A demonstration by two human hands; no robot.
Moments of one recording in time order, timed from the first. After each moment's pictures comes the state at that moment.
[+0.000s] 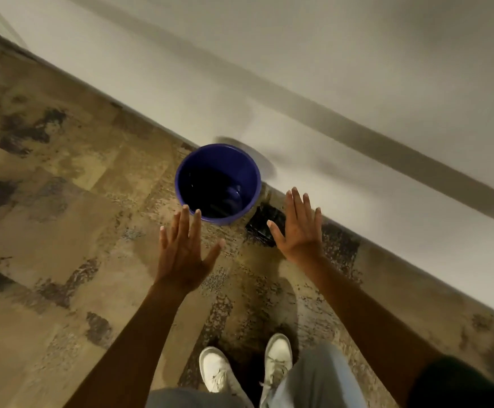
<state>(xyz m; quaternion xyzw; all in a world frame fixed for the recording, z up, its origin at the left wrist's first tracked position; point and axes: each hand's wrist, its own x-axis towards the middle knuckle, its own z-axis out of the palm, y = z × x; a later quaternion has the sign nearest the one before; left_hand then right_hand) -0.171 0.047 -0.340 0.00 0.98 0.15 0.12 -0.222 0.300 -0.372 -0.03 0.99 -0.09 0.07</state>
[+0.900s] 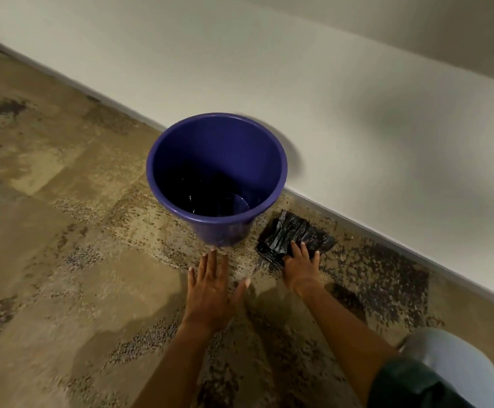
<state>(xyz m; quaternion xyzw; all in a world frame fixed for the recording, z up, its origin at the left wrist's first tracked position) -0.198 0.072 -0.716 0.01 0.97 0.17 0.16 -0.272 0.280 -0.764 -0.01 0.96 0.03 0.27</state>
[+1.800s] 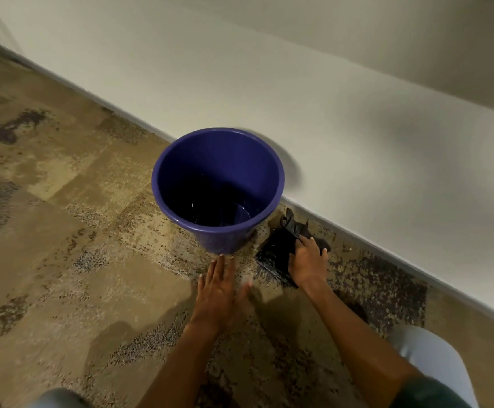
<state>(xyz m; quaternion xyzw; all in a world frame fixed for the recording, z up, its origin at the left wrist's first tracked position) -0.202 0.092 -0.700 -0.01 0.95 0.25 0.17 -0.292 0.296 -0.725 0.06 0.99 -0.11 0.11</state>
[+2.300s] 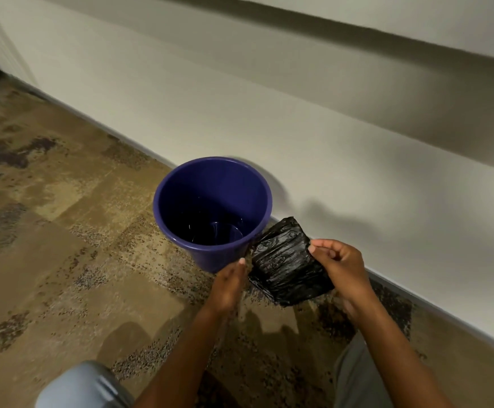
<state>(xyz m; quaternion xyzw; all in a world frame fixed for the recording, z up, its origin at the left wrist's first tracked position) -0.228 0.126 -0.624 -0.13 0.71 0.67 0.17 -0.250 0.343 -0.561 0.17 0.75 -0.64 0.03</state>
